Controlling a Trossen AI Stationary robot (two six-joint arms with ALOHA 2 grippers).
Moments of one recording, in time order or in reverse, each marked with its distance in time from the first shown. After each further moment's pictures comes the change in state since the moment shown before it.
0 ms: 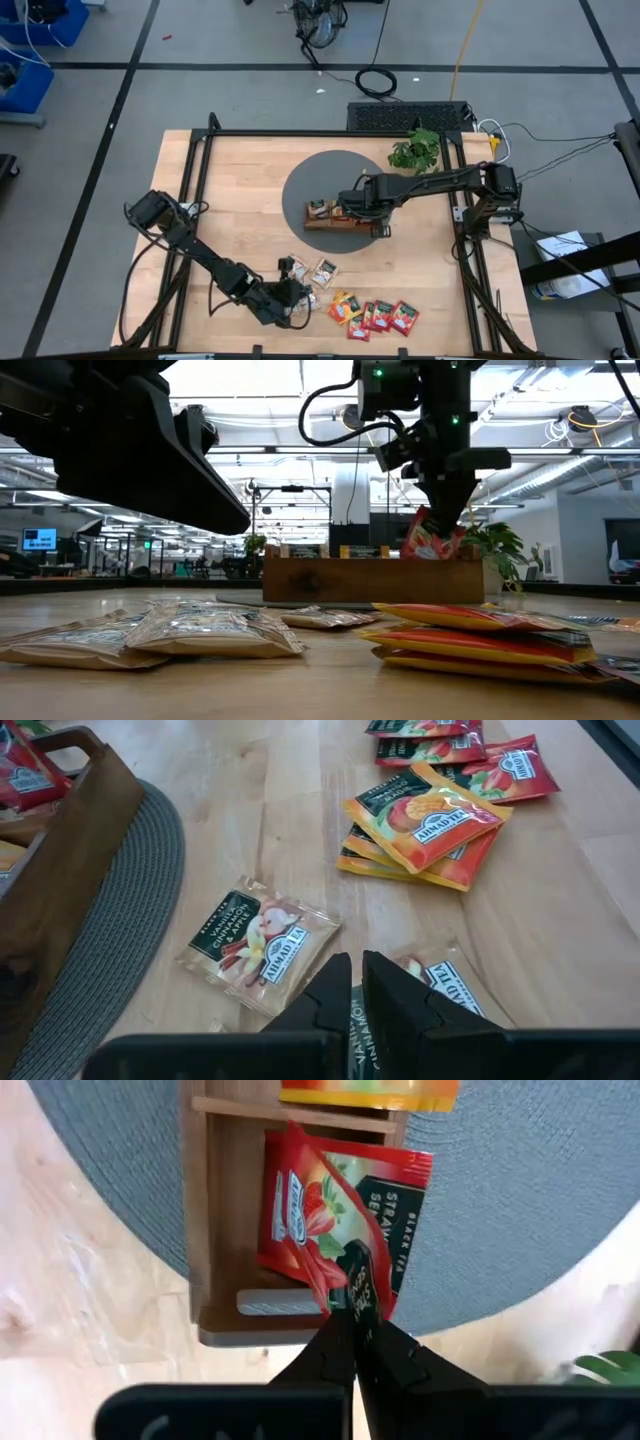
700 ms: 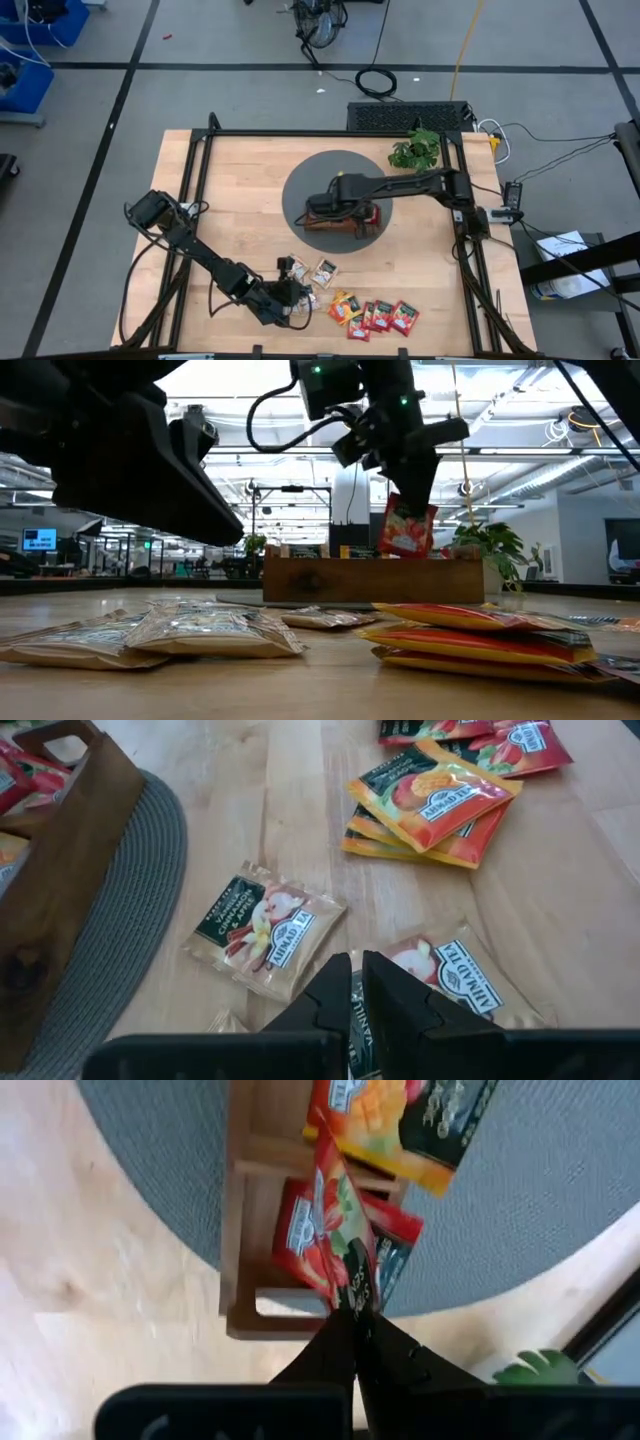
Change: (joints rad) left arm 0.000 0.000 0.001 -0.044 0.000 0.003; right arm 0.018 0.337 0.508 -0.394 -0.011 -0.036
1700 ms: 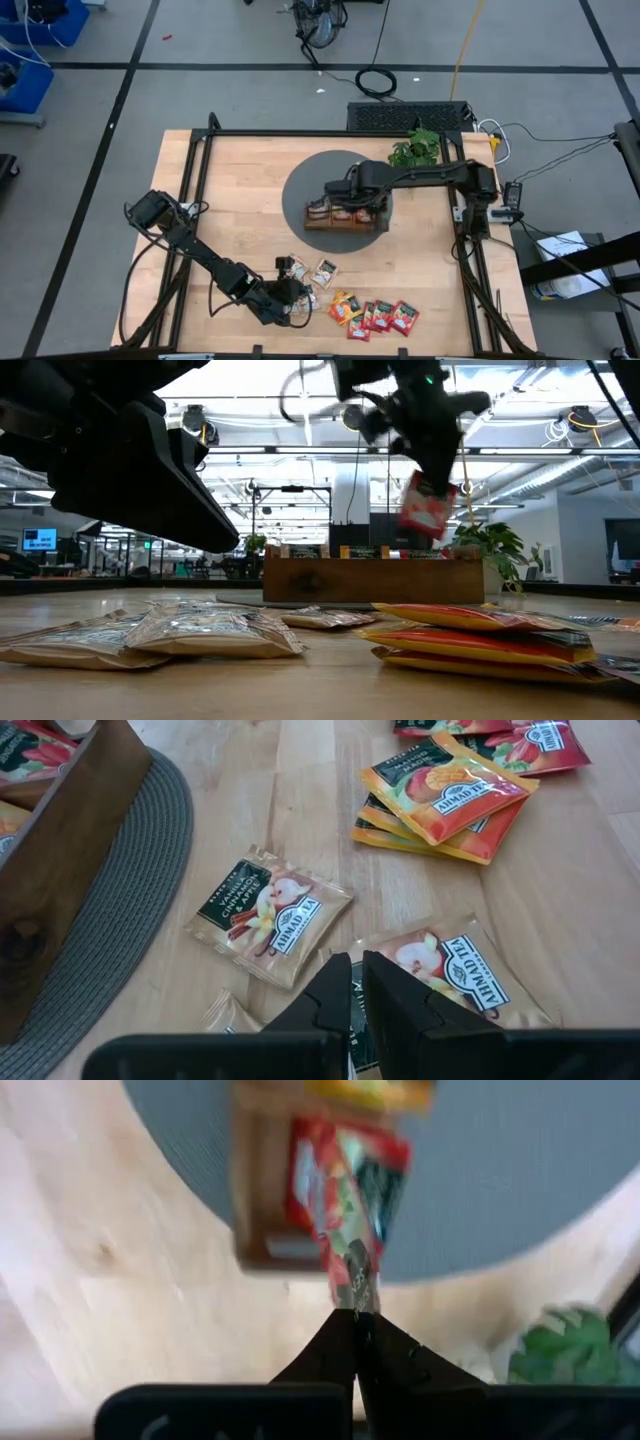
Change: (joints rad) left arm 0.001 0.000 -0.005 -0.012 -0.007 -0.065; right arm -0.035 -0.186 -0.146 0.003 -0.073 0.021
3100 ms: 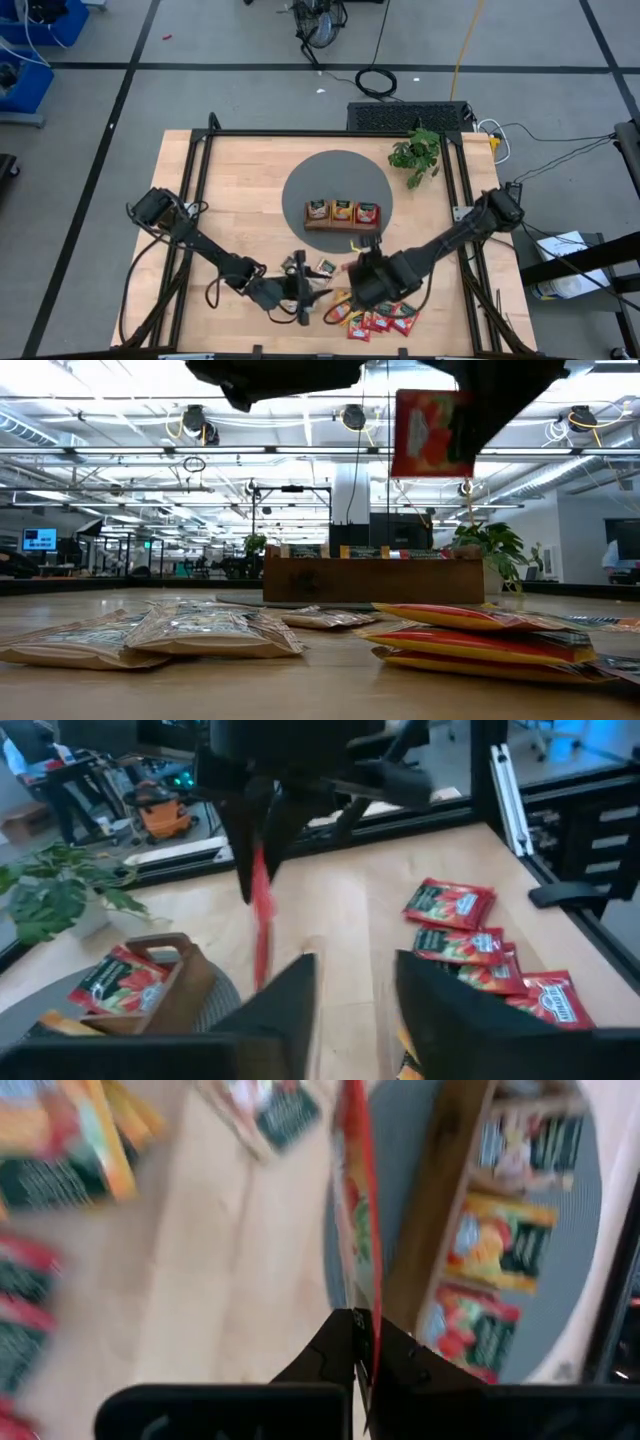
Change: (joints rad) left arm 0.069 0.001 0.064 0.466 -0.074 0.366; right arm 0.574 -0.069 -0.149 0.393 0.336 0.316
